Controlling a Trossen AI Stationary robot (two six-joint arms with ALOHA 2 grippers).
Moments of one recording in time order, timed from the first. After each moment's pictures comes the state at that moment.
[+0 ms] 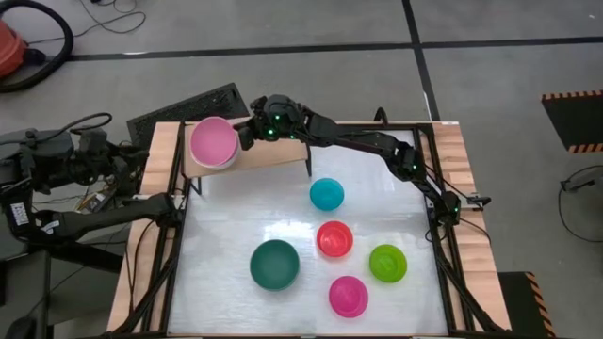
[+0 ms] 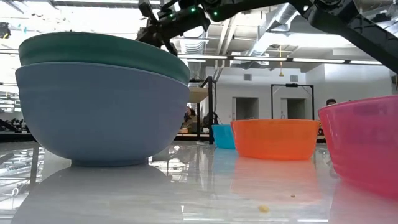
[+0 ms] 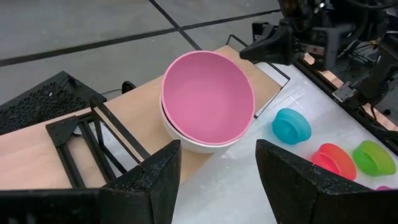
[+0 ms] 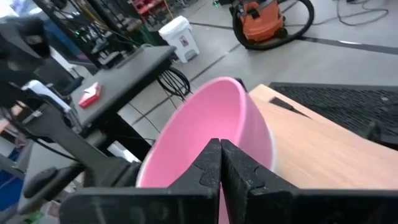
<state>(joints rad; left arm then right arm) 0.51 0.54 1.56 -1.52 -0.22 -0.45 -0.29 2.33 2.33 -0.23 -0.05 0.52</state>
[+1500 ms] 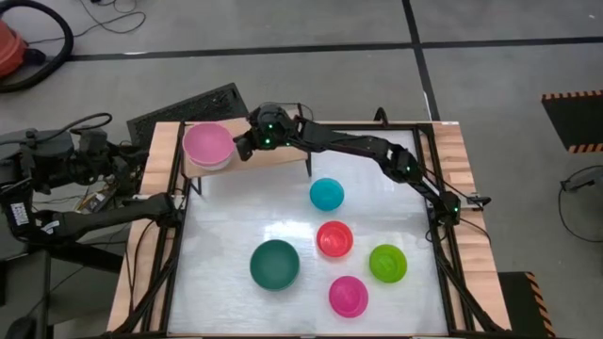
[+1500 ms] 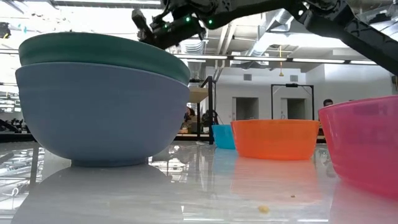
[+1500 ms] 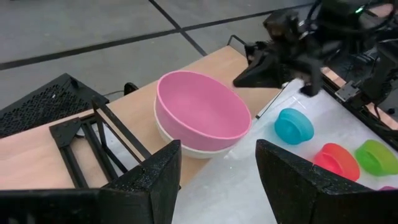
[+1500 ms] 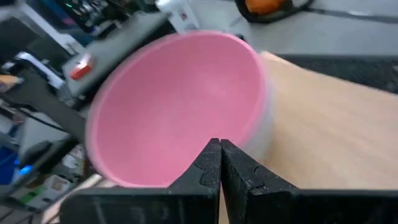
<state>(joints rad) 0.51 0.54 1.56 -1.52 -0.22 -0.44 -0.26 2.38 2.34 -0.25 -0.09 0.52</state>
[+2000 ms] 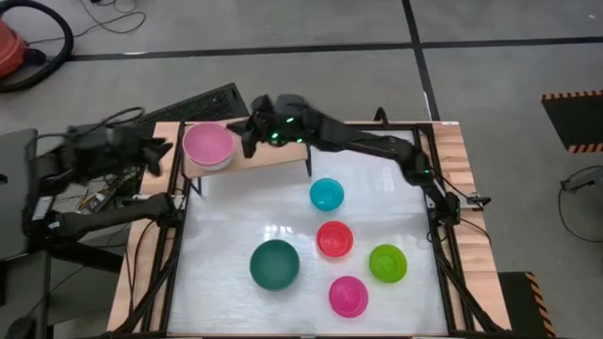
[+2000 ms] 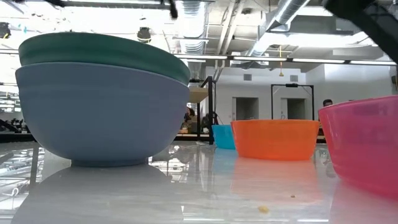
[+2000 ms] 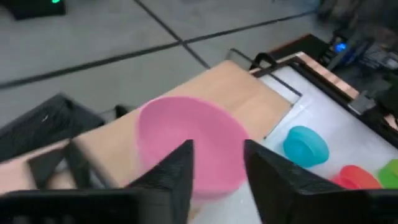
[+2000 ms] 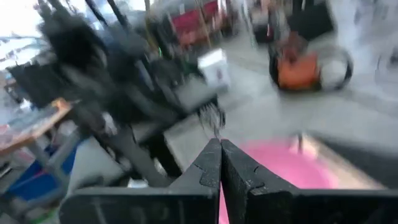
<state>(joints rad) 0.52 0.54 1.26 -1.17 -0.24 -0.38 -0.19 2.18 2.35 -0.18 -0.02 0.39</state>
